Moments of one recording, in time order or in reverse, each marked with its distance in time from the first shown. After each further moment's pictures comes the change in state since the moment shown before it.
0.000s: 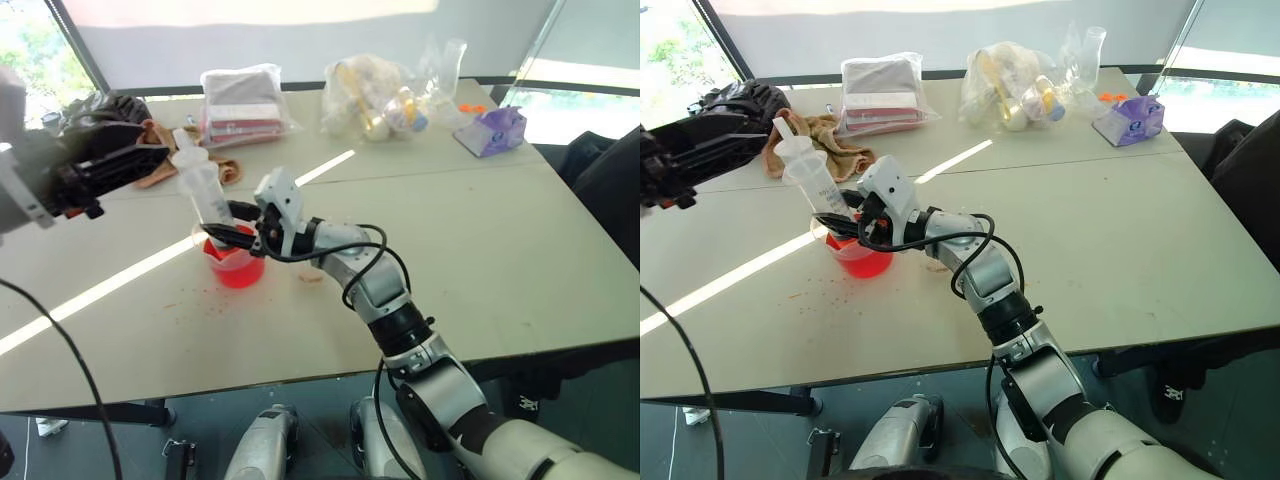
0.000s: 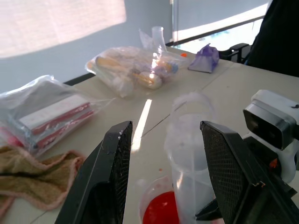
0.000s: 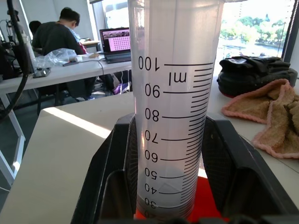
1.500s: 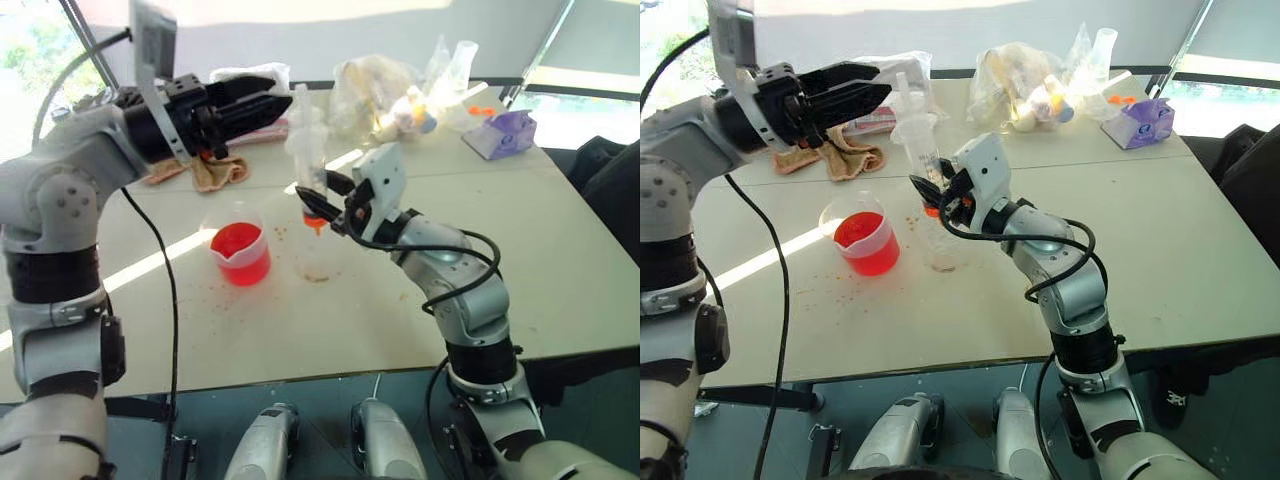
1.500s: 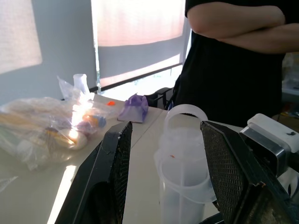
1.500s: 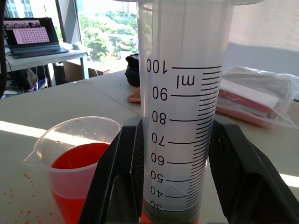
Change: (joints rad) left arm -0.614 -0.386 -0.536 0.366 0.203 -0.142 -0.134; right arm 0.197 -0.275 -0.134 -0.620 0.054 0.384 -0.272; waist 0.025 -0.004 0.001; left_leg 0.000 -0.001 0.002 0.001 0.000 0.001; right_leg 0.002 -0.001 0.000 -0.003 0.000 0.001
